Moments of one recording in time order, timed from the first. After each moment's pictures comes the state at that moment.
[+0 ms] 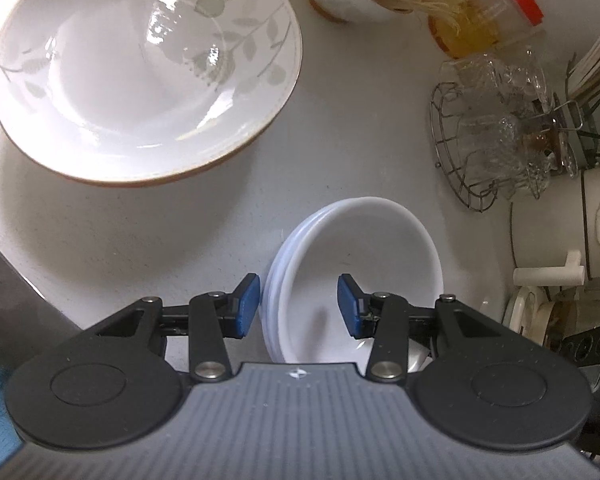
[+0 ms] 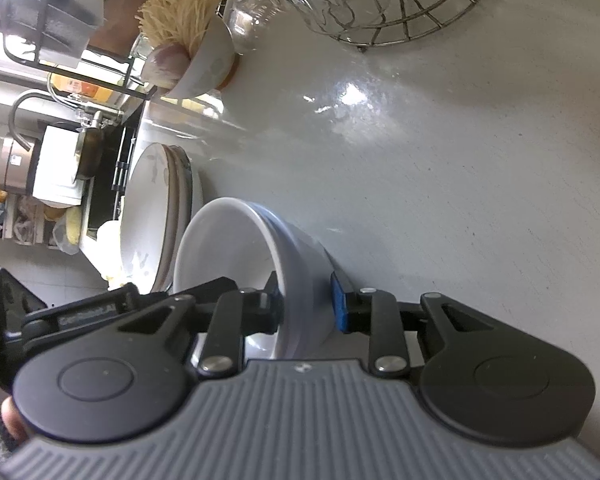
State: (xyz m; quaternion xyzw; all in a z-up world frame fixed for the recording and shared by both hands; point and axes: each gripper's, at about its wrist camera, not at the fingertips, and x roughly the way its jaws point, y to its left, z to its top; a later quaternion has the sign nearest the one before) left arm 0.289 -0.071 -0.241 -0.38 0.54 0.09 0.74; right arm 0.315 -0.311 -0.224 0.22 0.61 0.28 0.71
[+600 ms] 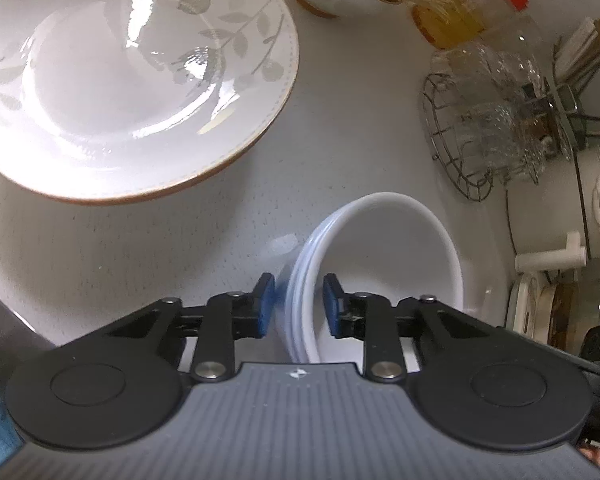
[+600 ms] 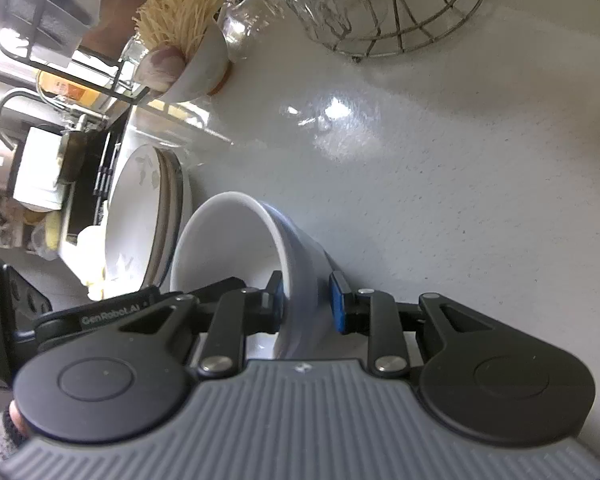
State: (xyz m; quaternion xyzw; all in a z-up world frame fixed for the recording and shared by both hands) left arm 0.284 -0.063 -0.256 -0.36 0.54 0.05 0.76; right arm 0.305 -0.302 -0.214 0.19 0.59 0.25 0.74
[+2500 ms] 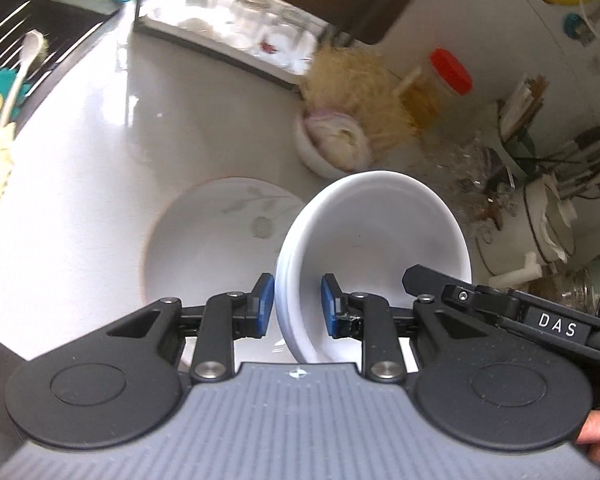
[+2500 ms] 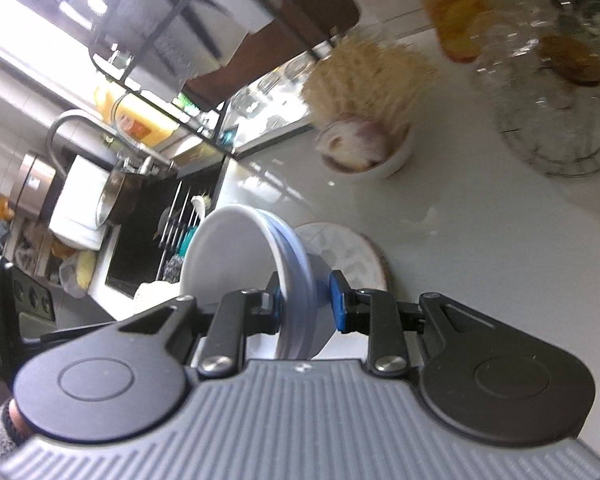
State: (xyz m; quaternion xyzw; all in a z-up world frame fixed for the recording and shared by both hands) left arm 0.291 0.095 -0.128 -0.28 0.50 0.00 0.82; right arm 0.300 -0.150 -0.105 0.20 0.51 0.28 0.79
